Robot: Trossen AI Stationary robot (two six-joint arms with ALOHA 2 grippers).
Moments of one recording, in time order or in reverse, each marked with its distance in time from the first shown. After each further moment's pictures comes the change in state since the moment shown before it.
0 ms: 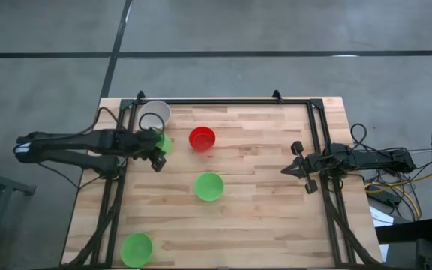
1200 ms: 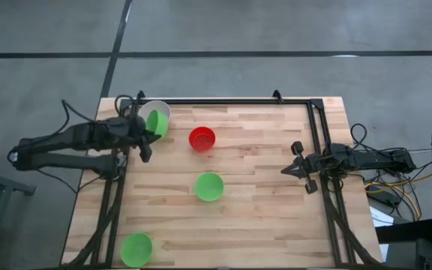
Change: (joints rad) left arm 0.067 -0.185 0.118 0.051 -0.060 0.325; right arm 0.000 0.000 0.000 0.000 0.000 0.000
